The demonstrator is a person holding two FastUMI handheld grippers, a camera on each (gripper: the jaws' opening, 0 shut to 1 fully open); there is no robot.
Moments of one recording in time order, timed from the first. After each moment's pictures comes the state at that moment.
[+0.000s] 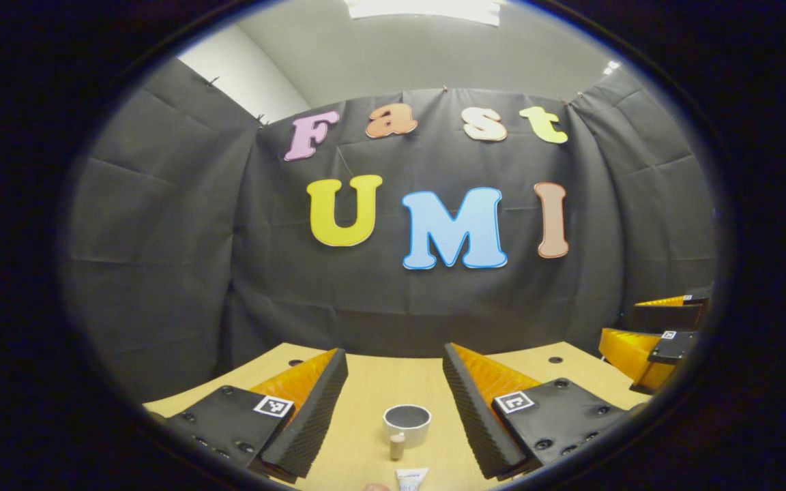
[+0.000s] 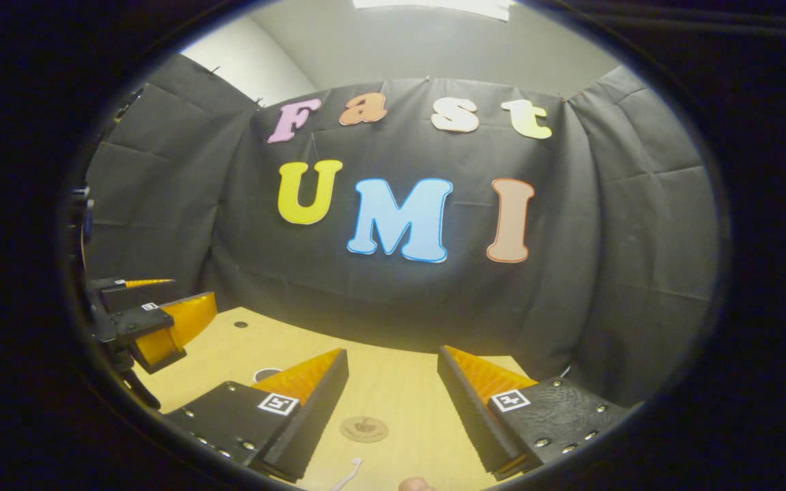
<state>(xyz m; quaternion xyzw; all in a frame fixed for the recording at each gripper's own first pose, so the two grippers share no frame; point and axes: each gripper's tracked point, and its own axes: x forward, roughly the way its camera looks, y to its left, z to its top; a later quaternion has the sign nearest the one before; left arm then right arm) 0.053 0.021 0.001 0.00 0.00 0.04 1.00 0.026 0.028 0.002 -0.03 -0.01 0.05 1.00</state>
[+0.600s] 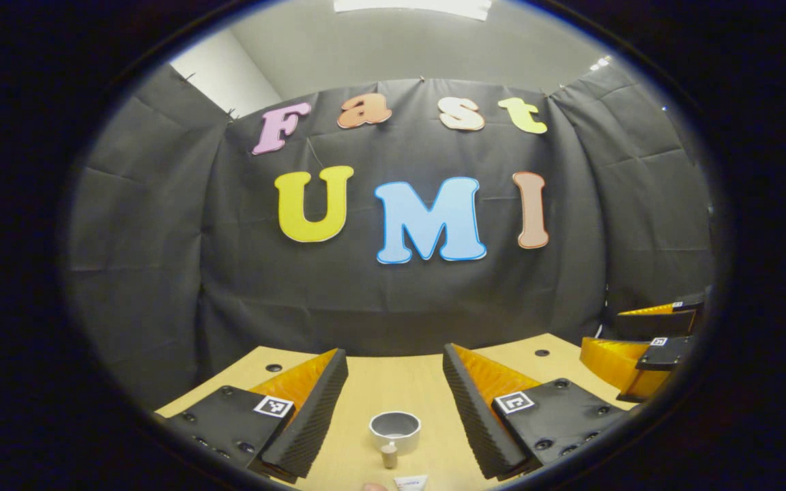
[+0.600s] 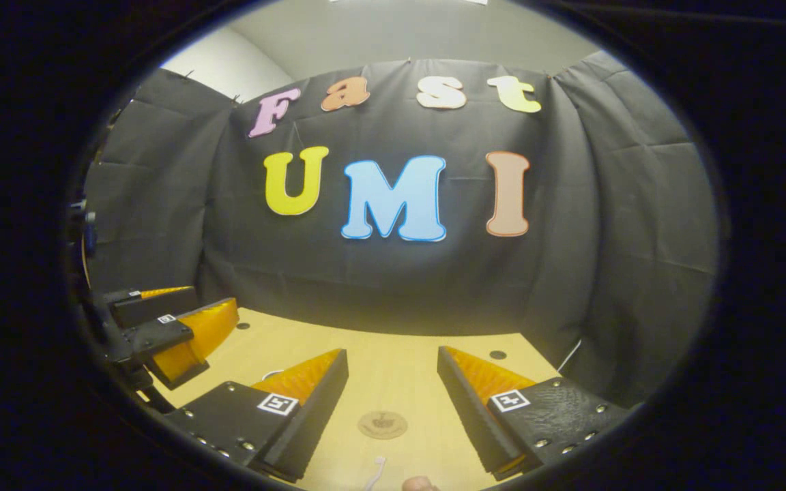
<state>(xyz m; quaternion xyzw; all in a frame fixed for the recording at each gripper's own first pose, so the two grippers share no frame) 0.090 0.008 -0.012 0.01 0.03 -0.02 1.00 0.041 0.043 -0.017 0.02 0.05 0.04 1.00</state>
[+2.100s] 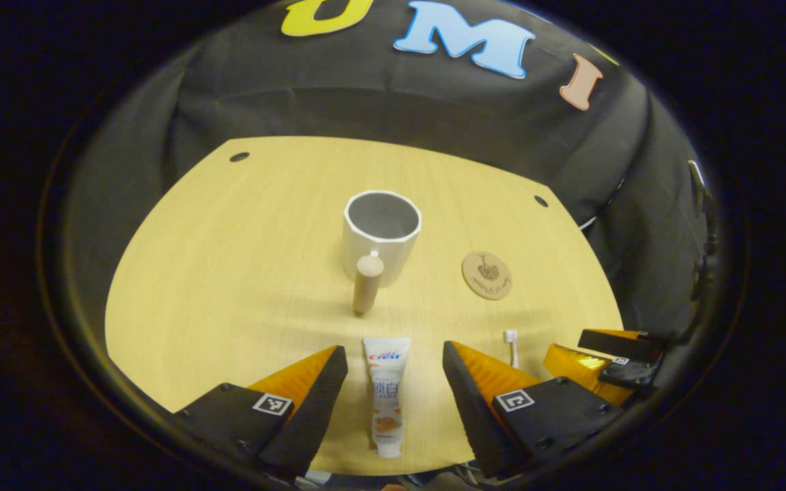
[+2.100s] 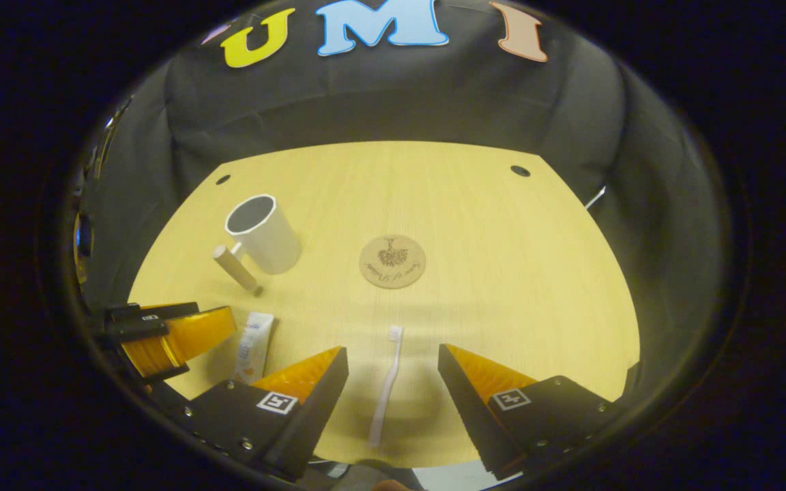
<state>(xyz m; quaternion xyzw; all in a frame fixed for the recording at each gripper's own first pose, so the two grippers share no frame) 0.024 0.015 -0.266 -0.10 0.49 -0.03 0.87 0.004 0.056 -0.210 0.03 0.46 0.05 0.89</state>
